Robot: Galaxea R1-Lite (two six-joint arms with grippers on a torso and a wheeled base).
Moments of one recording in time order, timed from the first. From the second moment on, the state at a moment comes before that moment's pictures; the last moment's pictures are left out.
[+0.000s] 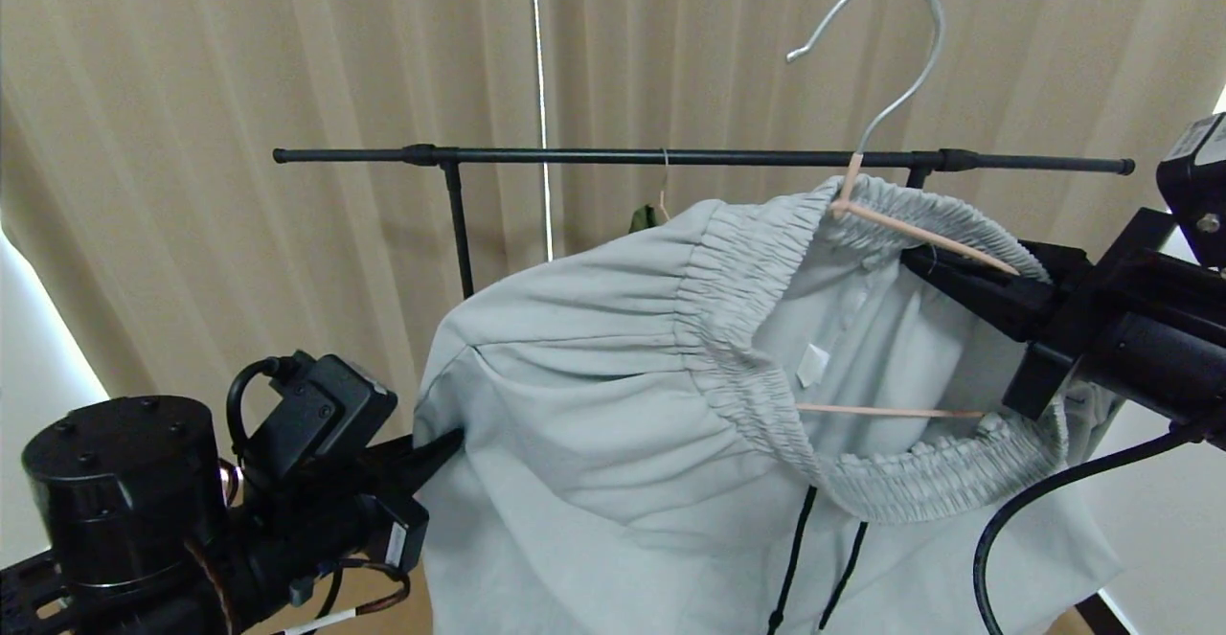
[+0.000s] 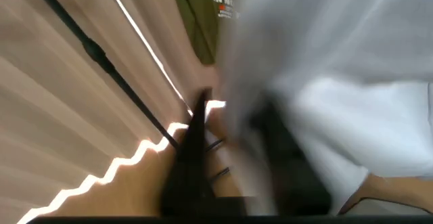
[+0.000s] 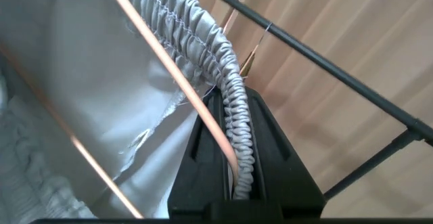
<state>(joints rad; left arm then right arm) -0.53 1.50 -0.28 -0.95 0.04 0.25 0.53 1.28 -0.66 -0.62 0.04 -0.36</state>
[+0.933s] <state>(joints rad) -0.26 1.50 -0.12 -1.10 0.05 0.37 0.45 1.28 -0.66 -0.62 0.02 -0.36</state>
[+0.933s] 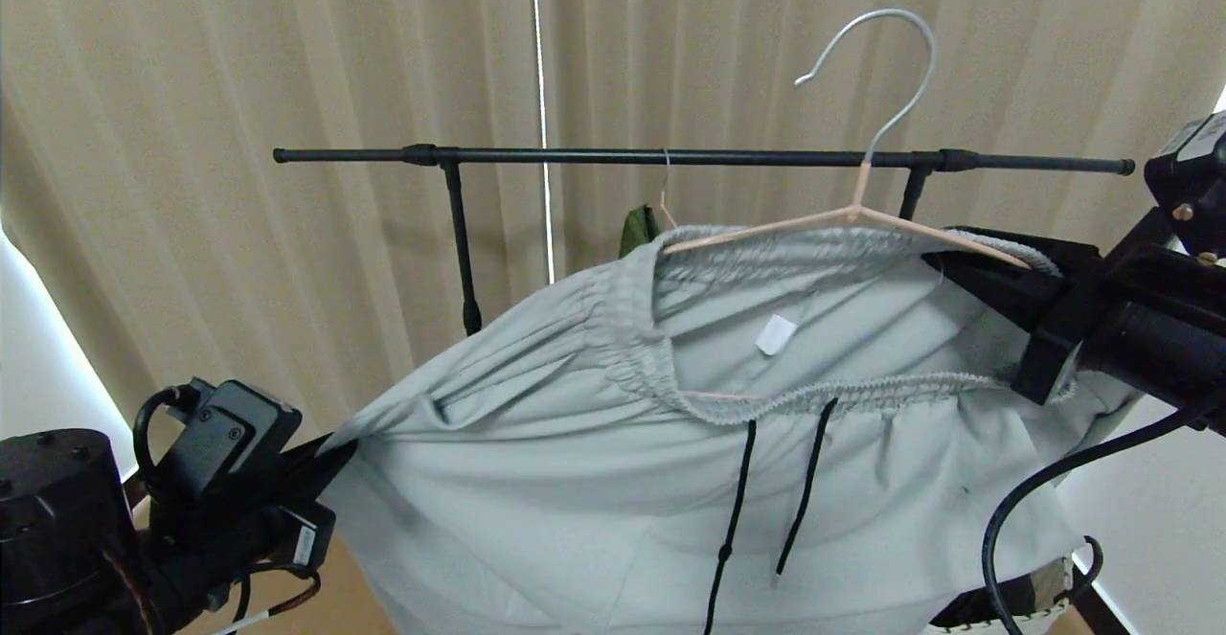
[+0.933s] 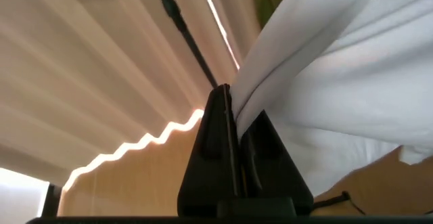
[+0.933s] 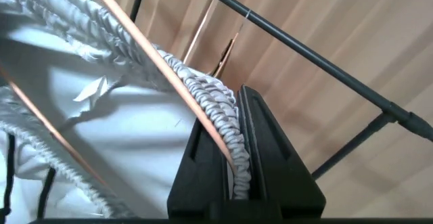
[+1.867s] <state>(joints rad) -0.41 1.25 -0.08 -1.07 0.05 0.28 0.31 1.18 -0.65 -0.31 -0.08 -0.36</state>
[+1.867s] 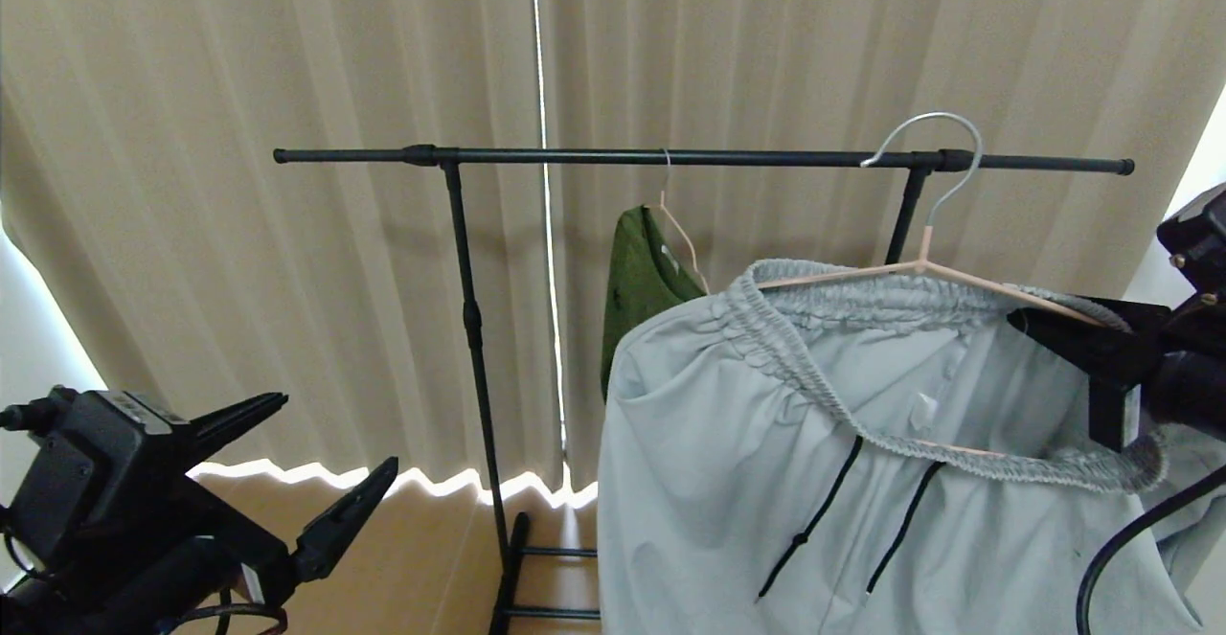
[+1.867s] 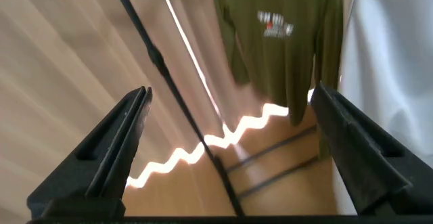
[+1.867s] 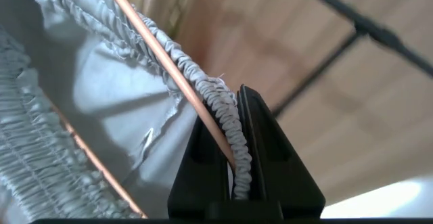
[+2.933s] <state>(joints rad) -0.41 0.96 -0.07 -0.81 0.05 0.09 -0.12 0.96 -0.67 0.09 -0.22 -0.36</state>
